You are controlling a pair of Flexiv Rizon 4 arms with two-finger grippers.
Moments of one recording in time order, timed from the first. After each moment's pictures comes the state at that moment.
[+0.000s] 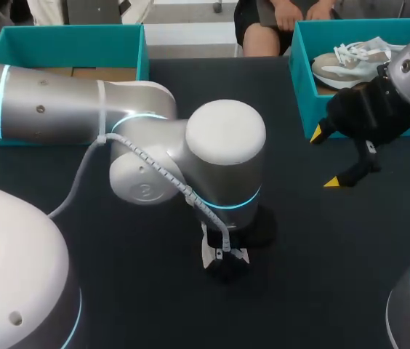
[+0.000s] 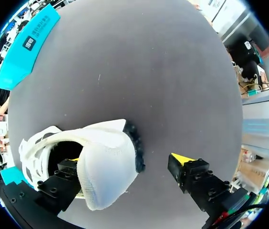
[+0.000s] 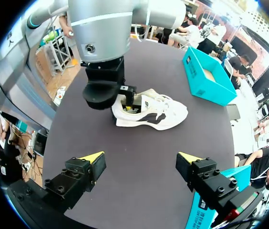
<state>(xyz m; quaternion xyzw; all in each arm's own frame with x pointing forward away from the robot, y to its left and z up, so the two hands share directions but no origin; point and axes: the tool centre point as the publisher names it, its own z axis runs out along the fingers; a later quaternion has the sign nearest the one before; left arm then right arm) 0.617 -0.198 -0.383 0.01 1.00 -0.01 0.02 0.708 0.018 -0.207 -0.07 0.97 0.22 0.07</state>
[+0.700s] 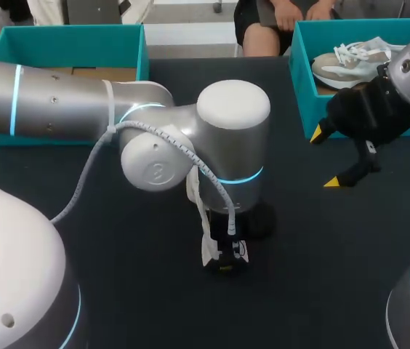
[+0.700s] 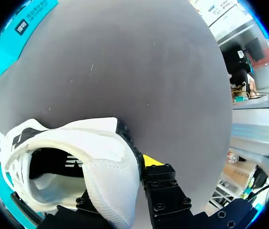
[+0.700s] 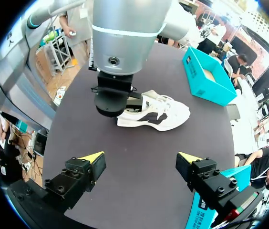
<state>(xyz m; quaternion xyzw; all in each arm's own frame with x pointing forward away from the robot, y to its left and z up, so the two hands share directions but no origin) 0.613 -0.196 -0.394 -0.02 1.00 0.01 -0.07 0.708 0.018 -0.207 -0.07 0.97 0.22 0.07</state>
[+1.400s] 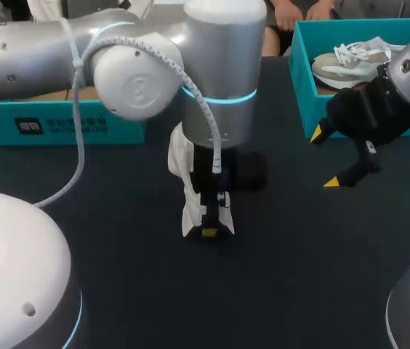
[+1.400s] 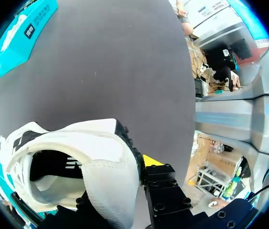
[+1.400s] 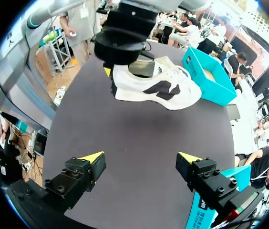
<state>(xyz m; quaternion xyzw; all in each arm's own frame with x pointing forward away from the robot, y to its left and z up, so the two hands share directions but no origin) 0.612 -0.164 -0.260 0.00 0.99 0.03 -0.12 0.708 0.018 -0.207 -0.07 0.97 0.22 0.07</state>
